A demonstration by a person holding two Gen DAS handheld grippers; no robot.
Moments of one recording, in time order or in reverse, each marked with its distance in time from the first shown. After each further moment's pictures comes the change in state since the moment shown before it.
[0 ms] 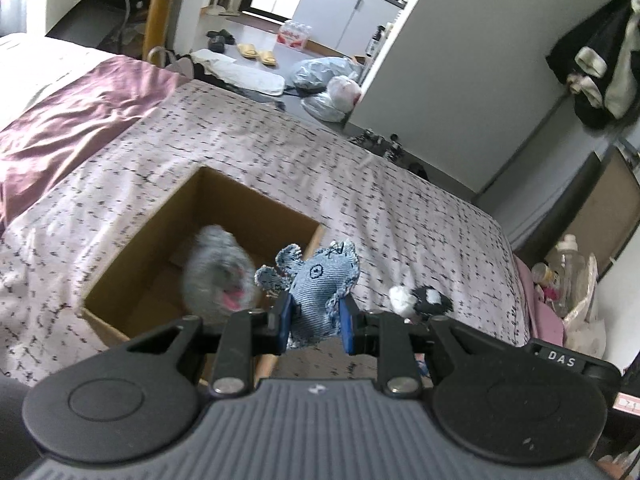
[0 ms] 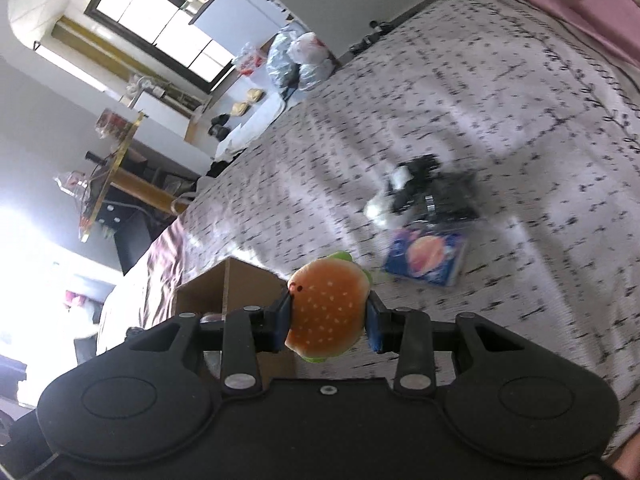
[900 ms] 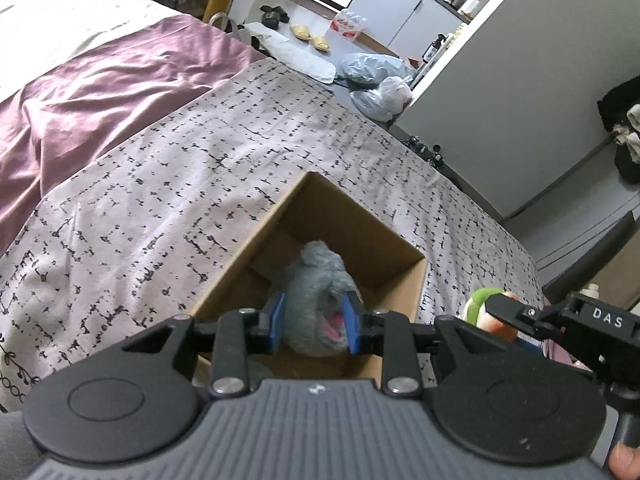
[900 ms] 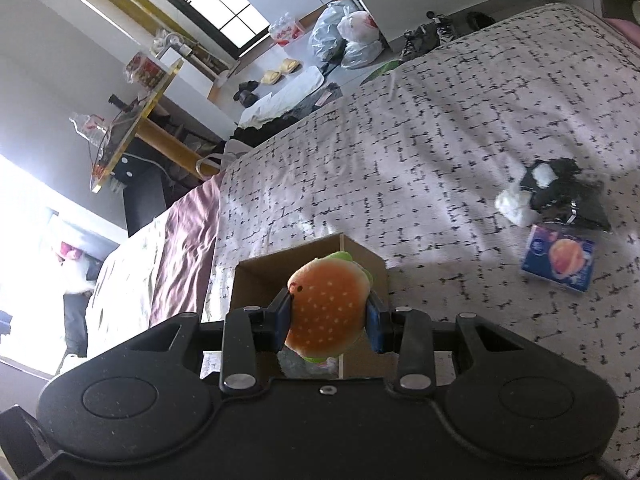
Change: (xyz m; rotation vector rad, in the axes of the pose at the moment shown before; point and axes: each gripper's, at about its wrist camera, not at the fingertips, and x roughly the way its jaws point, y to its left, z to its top) left arm 0.014 0.101 0.027 -0.171 0.049 0.023; right arm 0.059 0.124 -0.015 -0.134 0.048 -0.015
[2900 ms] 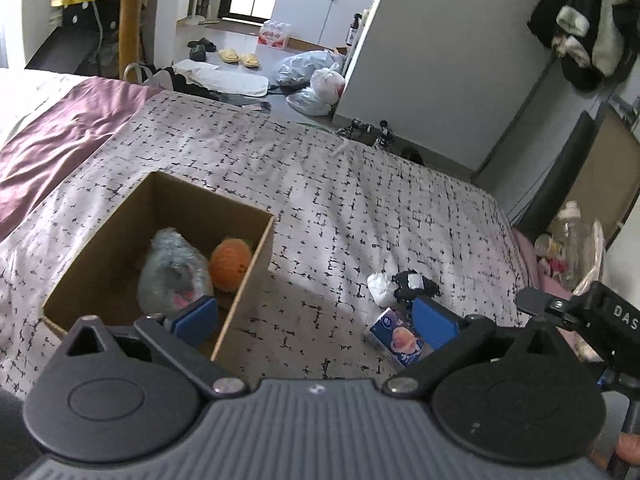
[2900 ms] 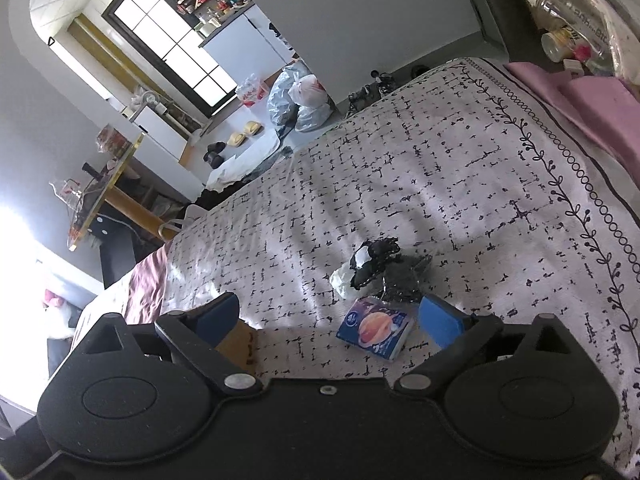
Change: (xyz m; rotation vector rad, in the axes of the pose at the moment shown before) left arm 0.004 -0.158 -0.070 0.300 -0.043 0.011; right arm -0.094 -0.154 0.026 0.032 -0.170 -0.042
